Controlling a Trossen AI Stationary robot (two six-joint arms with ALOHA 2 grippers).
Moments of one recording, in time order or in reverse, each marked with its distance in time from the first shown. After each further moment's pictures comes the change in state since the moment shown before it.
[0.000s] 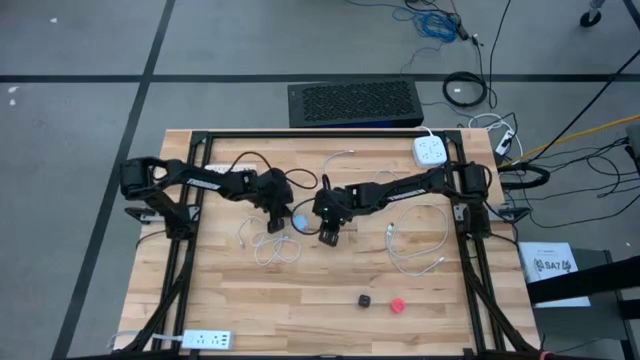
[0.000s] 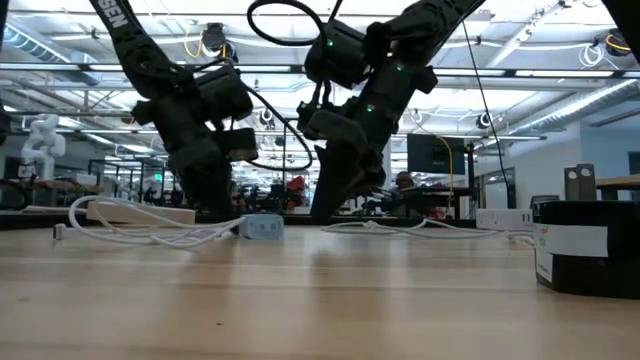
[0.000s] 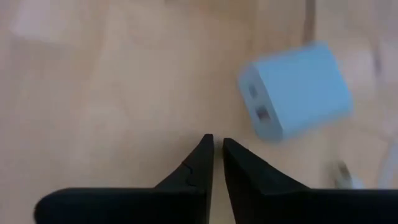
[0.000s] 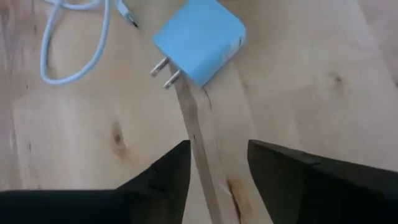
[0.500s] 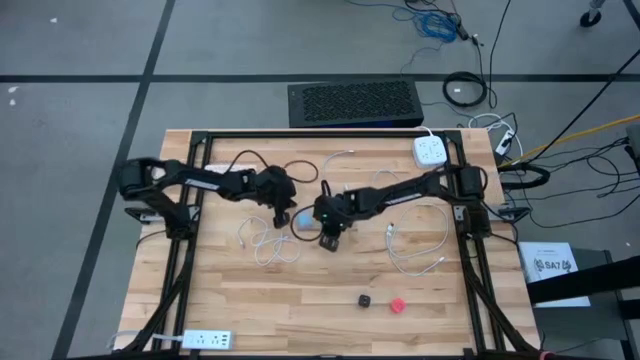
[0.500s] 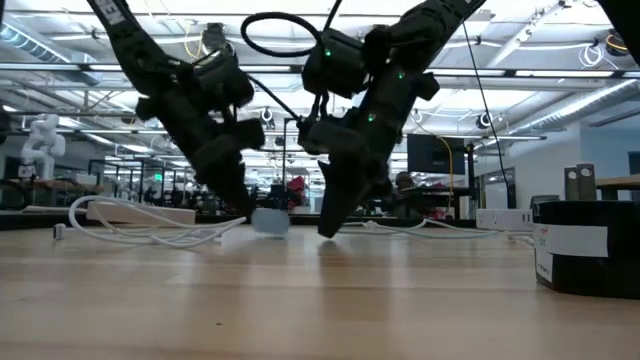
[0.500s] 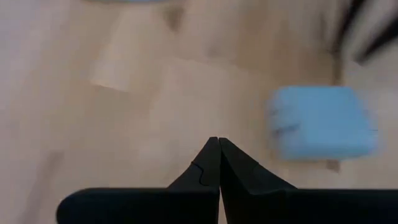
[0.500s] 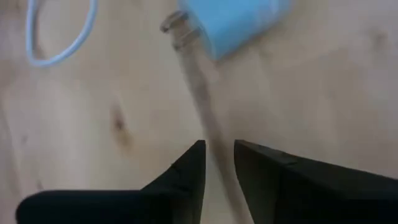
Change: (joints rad) left arm 0.001 -0.003 -0.002 0.137 -0.096 -0.020; right arm 0.025 0.033 0.000 -0.024 -0.001 0.080
